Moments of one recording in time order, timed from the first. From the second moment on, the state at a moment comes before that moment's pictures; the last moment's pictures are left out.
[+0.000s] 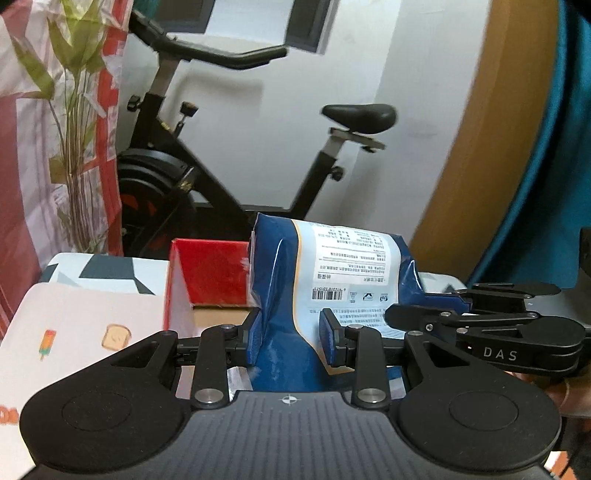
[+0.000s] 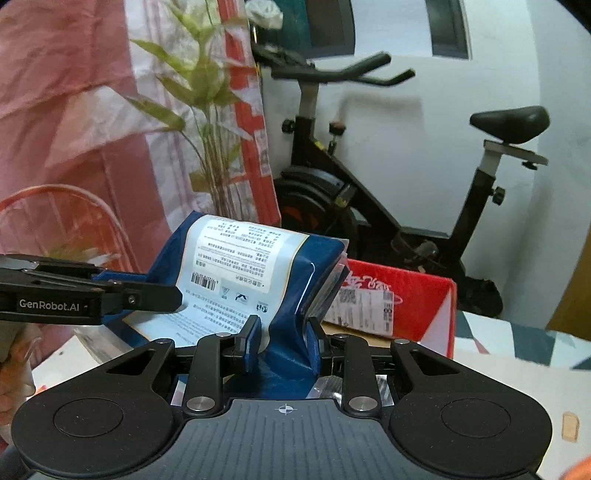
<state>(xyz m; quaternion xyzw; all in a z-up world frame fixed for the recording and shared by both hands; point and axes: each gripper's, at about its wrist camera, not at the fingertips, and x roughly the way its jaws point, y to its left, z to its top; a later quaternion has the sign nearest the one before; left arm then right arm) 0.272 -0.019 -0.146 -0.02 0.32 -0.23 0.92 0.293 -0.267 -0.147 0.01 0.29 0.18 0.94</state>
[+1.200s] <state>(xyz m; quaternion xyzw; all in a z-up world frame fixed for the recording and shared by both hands) 0.415 -0.049 -0.215 0.06 0.44 -0.19 0.88 0.462 -0.249 -0.261 0.01 0.55 0.12 0.83</state>
